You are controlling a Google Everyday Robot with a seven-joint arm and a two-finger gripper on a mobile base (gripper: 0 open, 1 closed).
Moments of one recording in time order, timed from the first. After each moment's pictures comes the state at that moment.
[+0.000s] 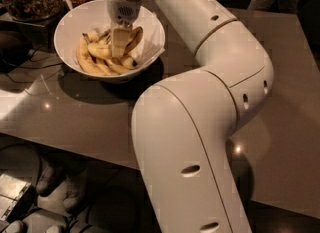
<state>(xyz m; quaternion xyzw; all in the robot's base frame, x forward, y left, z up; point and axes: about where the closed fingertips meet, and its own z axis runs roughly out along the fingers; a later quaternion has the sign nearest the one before) 0.706 0.108 0.900 -0.76 0.63 0.06 0.15</state>
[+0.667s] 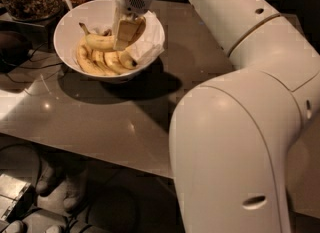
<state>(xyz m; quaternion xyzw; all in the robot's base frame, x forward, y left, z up) 0.680 0.097 0.937 -0.76 0.60 0.09 0.22</state>
